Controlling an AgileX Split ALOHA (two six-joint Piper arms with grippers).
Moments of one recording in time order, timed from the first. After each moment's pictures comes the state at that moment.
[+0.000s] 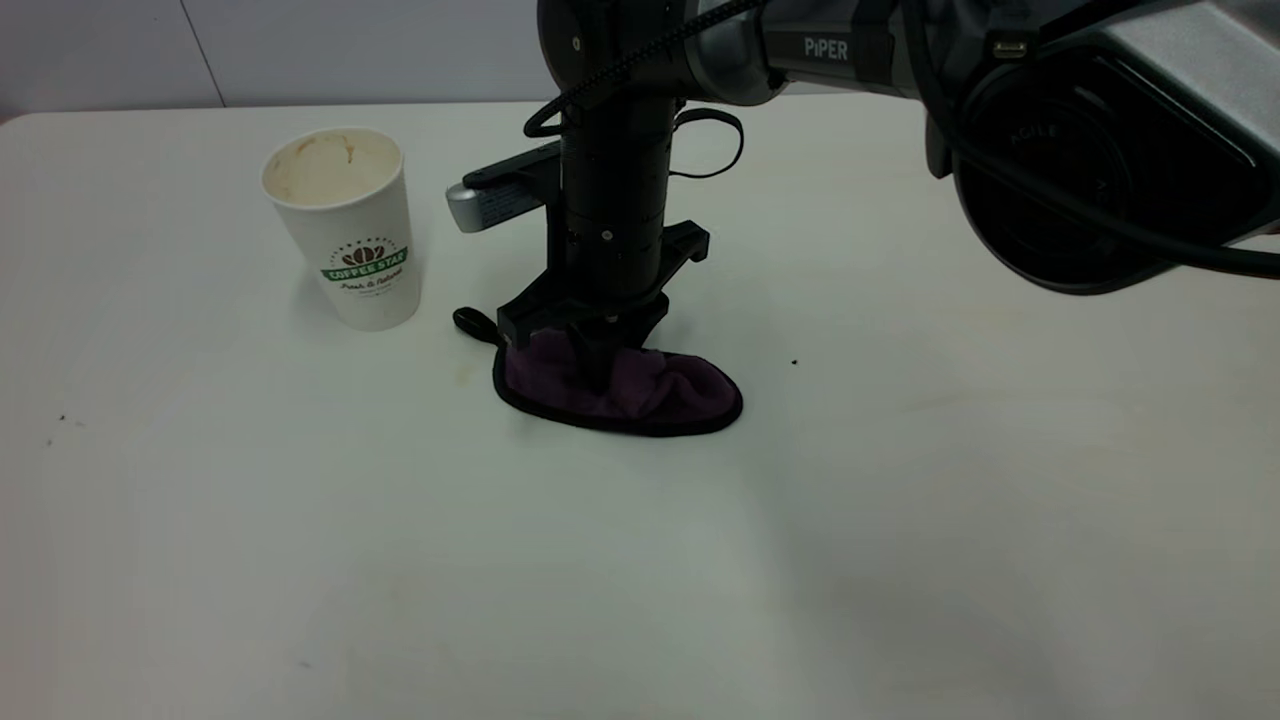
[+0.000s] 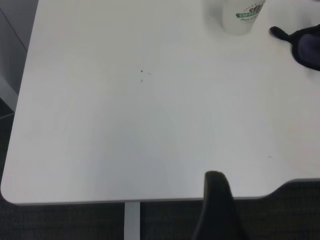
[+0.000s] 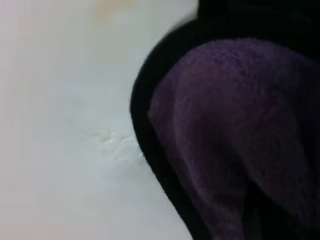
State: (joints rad) left arm 0.00 -0.02 -0.49 0.01 1.13 0.01; right arm 0.66 2.94 -2.55 0.13 1.15 -0.09
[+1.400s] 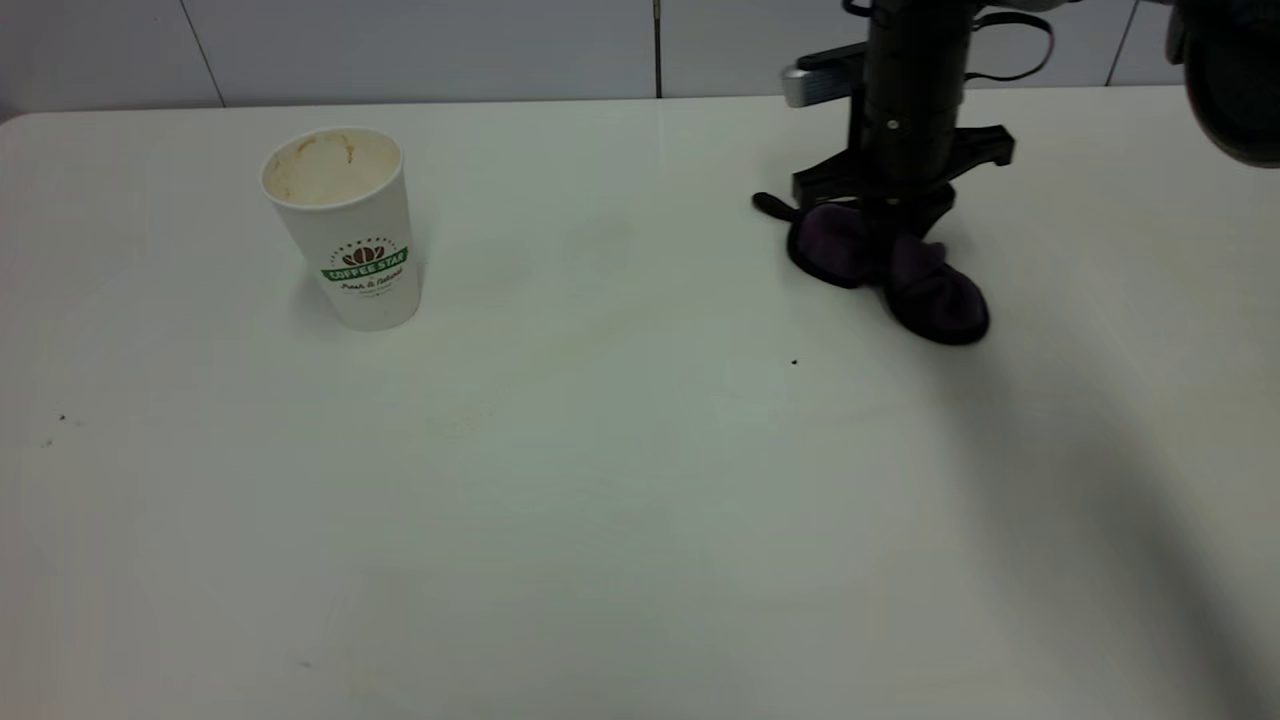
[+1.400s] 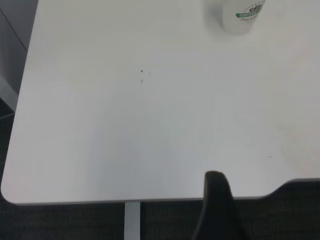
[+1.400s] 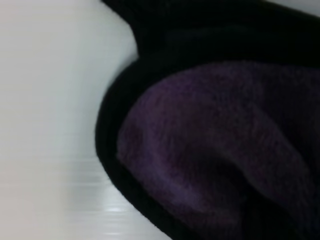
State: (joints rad) left arm 0.00 -0.02 -0.49 0.01 1.13 0.01; right arm 0.27 2.94 -2.56 -0.10 1.15 0.13
